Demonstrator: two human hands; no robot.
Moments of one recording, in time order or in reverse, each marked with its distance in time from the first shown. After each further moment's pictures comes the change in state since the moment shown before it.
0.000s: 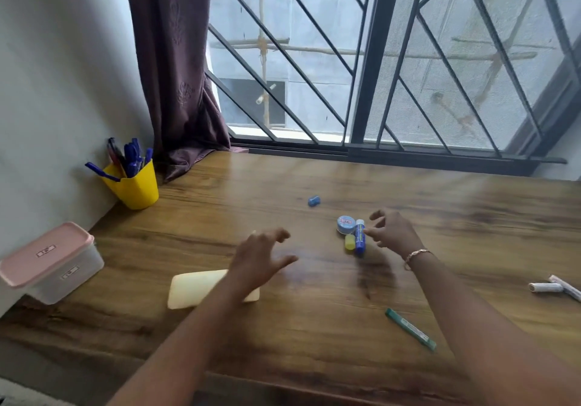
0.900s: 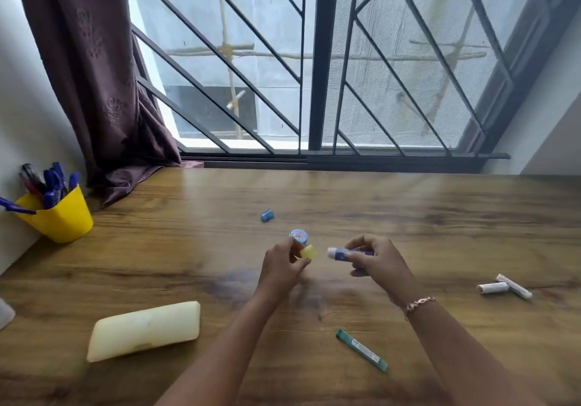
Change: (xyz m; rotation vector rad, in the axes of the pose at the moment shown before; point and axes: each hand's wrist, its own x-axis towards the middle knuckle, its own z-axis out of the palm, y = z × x) left_hand 0.074 0.074 0.100 -0.413 0.062 -0.073; right_hand -0.051 0.029 -0.041 0.507 -0.018 0.040
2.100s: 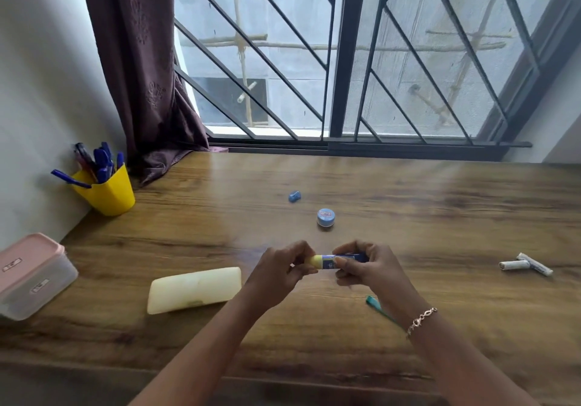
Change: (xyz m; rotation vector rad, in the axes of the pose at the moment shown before) left_hand -0.080 -0.016 -0.079 0.076 -0.153 0.388; right_hand -0.078 -0.024 0.060 0.233 -0.159 0.018
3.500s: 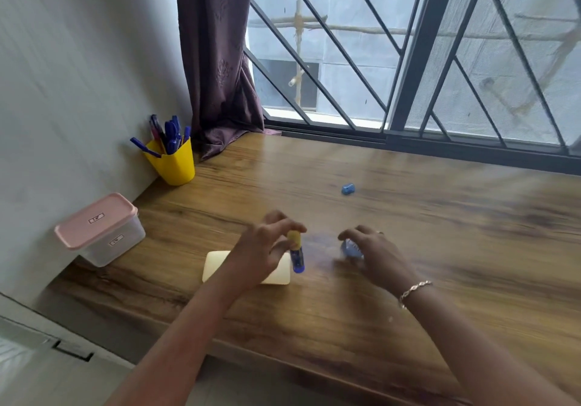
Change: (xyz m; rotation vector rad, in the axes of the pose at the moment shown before) left_hand -0.040 -0.027 -0.085 0.160 0.136 -0.058; right_hand 0.068 0.018 0.051 -1.123 -0.225 -0.424
